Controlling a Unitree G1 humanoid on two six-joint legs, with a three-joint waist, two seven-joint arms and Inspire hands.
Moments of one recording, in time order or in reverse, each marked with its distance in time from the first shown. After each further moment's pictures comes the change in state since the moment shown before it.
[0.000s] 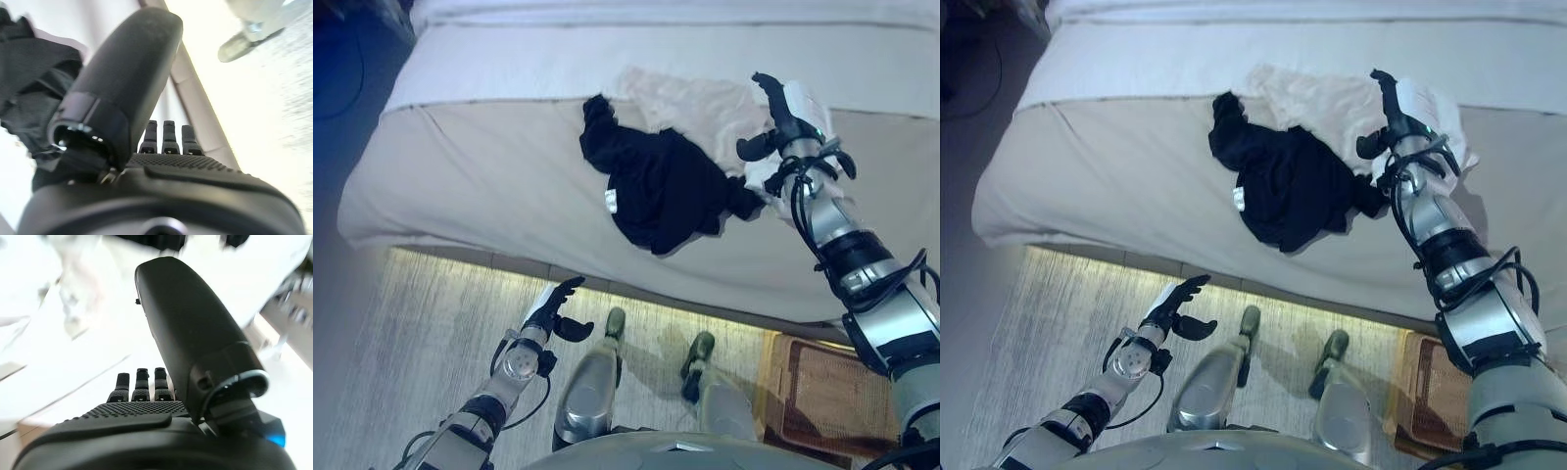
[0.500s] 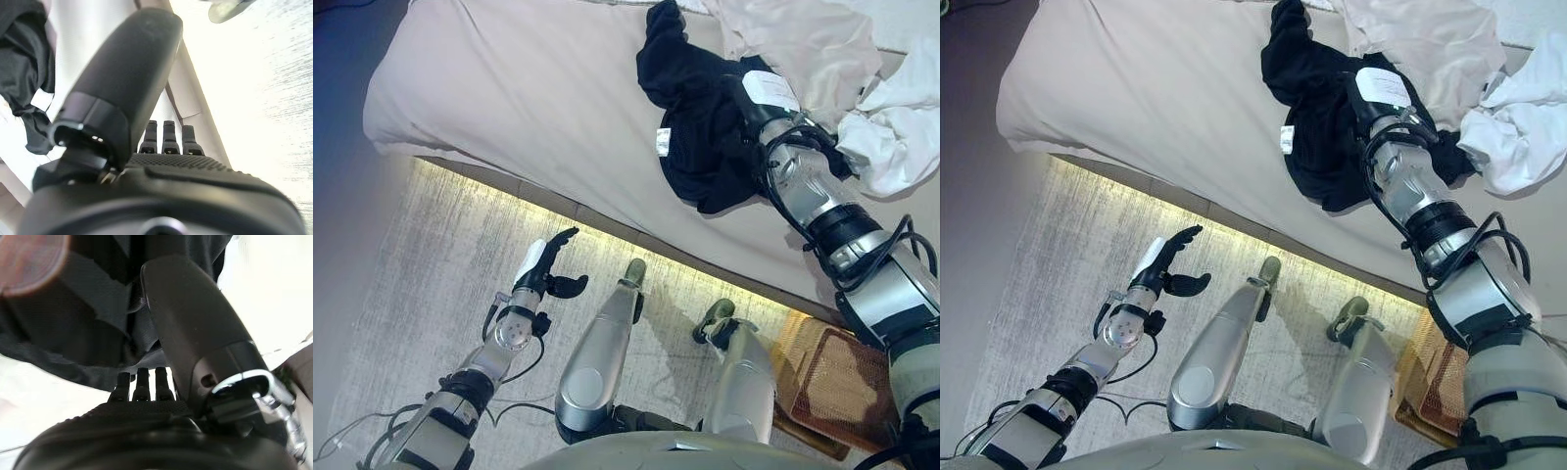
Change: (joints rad) left arm 0.011 0.121 -0.051 -0.258 0.041 -0.004 0.106; right arm -0.109 0.032 0.128 0.048 -0.171 0.064 0.138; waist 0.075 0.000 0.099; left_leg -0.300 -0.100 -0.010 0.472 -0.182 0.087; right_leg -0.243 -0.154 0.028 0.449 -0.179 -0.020
